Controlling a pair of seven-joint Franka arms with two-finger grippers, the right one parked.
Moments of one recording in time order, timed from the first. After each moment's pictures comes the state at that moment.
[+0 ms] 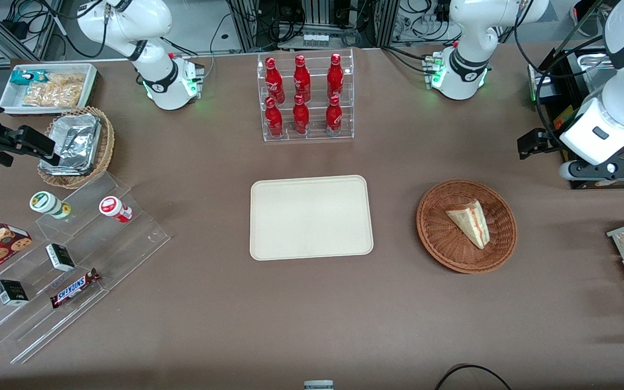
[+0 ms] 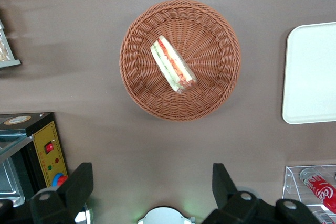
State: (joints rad) arm -0.02 0.02 -0.10 -1.61 0.04 1.48 -0.07
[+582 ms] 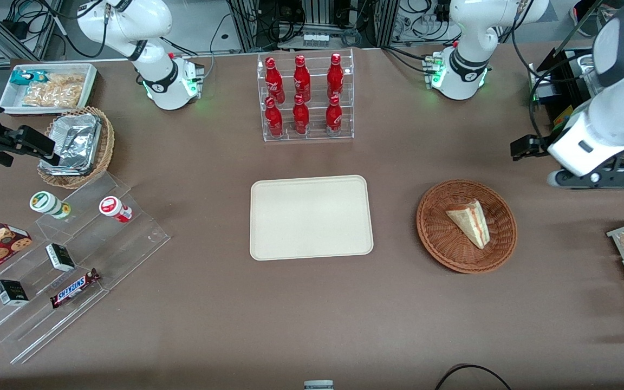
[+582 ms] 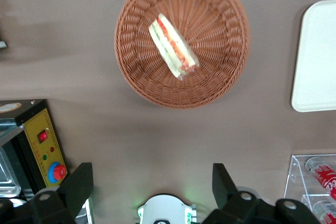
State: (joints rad) arm -0.02 0.05 -0.10 -1.67 0.04 1.47 -0.07
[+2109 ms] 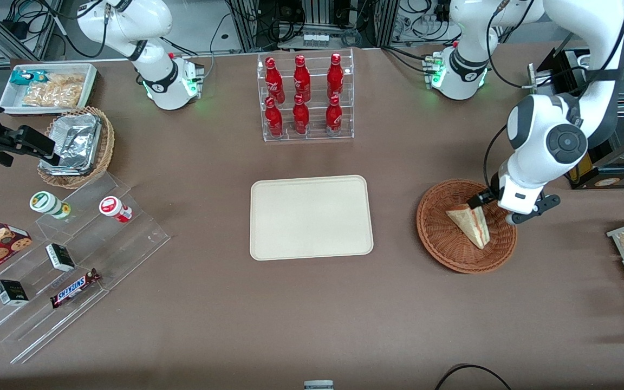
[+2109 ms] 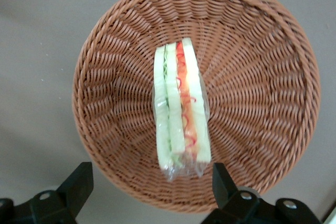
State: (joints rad) arm -0.02 0.12 -0.10 -2.23 0.03 2.28 -0.64
